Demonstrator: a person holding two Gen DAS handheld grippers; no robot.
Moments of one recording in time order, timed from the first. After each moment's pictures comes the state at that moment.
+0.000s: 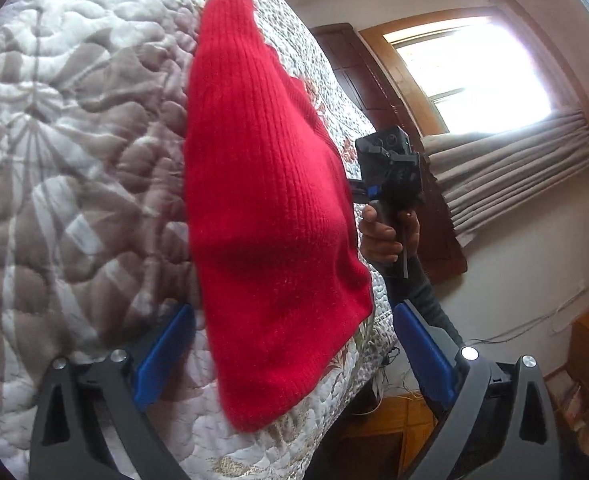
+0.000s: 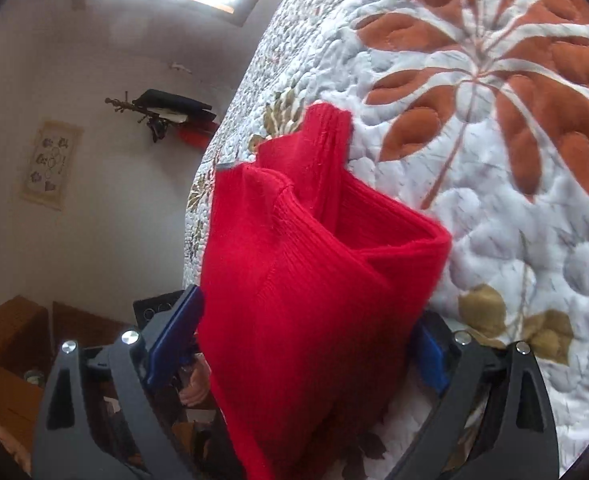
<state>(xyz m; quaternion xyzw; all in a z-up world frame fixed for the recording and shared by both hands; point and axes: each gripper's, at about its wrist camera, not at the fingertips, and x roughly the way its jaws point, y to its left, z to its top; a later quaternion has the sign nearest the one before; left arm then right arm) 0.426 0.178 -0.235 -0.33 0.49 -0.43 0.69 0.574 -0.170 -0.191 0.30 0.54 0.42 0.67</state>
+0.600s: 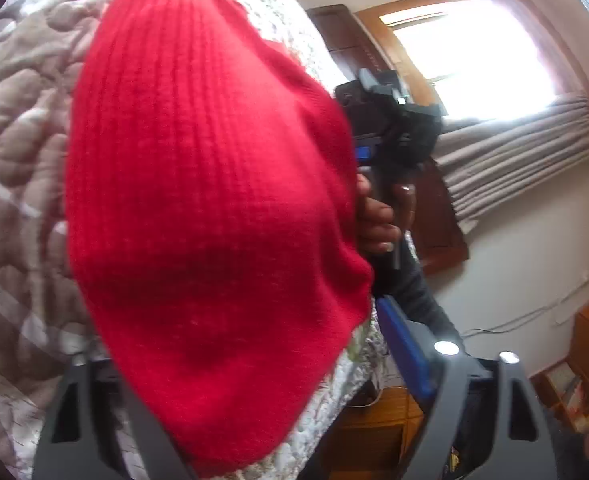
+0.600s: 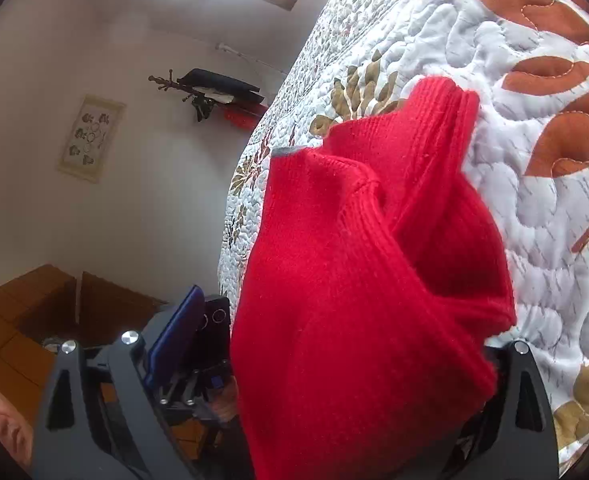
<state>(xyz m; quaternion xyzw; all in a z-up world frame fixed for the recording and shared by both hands) 0.431 0.151 -0.243 -0.32 0.52 -0.41 0.68 0.592 -0.107 -0.179 0.29 0.52 0.49 0.63</state>
